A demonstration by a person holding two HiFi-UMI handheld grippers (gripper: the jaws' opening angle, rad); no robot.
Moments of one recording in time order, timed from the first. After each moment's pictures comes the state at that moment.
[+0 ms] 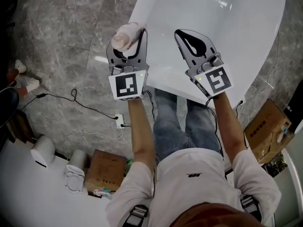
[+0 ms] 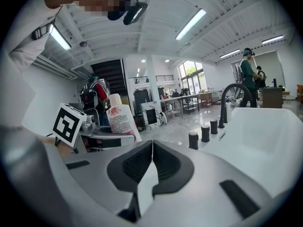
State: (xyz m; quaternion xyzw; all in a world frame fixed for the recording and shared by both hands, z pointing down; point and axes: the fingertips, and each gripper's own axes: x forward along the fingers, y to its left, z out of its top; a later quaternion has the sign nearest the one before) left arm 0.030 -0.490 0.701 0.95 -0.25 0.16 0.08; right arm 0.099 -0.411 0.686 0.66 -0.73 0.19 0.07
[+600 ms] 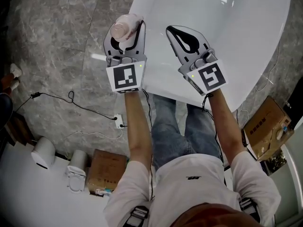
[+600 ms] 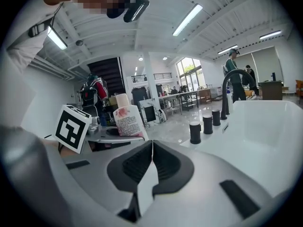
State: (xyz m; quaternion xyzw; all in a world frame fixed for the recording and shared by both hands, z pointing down) left arm 0.057 -0.518 0.764 0.95 -0.23 0.19 0.07; right arm 0.101 -0.442 0.741 0.66 -0.72 0.20 0.06
